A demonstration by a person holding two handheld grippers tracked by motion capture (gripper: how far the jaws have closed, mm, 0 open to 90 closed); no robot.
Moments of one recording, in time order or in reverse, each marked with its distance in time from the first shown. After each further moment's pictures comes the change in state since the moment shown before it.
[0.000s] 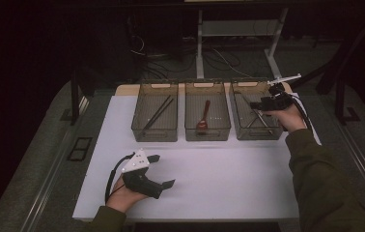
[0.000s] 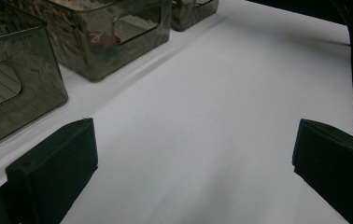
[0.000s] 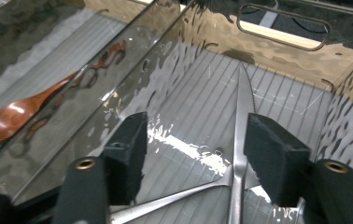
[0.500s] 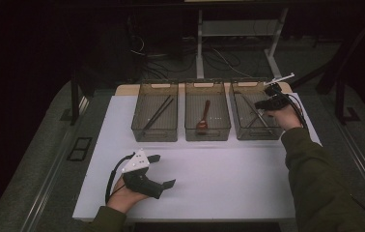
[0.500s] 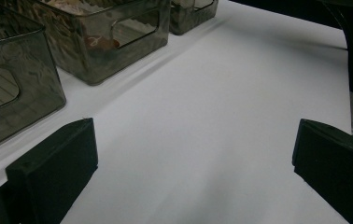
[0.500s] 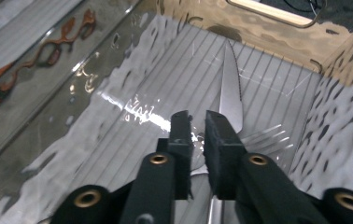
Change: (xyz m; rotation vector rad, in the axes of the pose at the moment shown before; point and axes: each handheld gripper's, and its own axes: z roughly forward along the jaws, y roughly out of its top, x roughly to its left) left arm -0.002 0.001 0.000 -0.017 -0.004 -0.004; right arm -0.004 0.002 0.015 0.101 -0.071 -0.025
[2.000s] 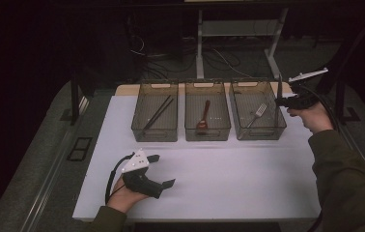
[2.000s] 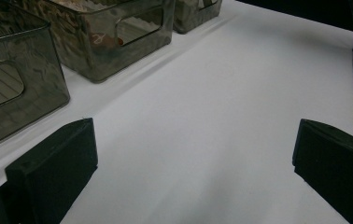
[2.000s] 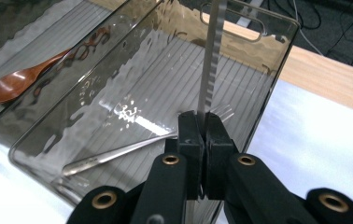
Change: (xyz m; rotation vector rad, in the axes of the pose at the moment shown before) left arm 0.001 -0.001 0.000 0.002 0.012 -0.008; right arm -0.019 -0.012 -0.080 -0.053 0.004 -0.030
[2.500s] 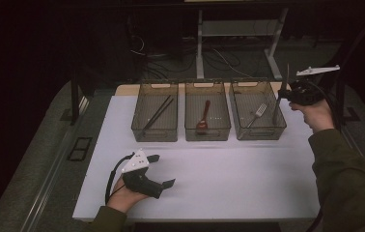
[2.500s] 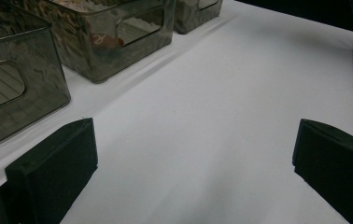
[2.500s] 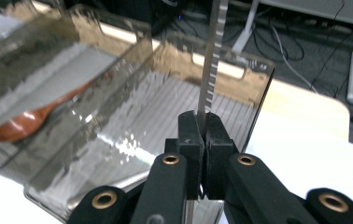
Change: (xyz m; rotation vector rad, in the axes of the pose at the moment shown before) left arm 0.000 0.000 0.000 -0.001 0.002 0.002; right arm 0.001 0.006 -0.018 -0.145 -0.017 0.033
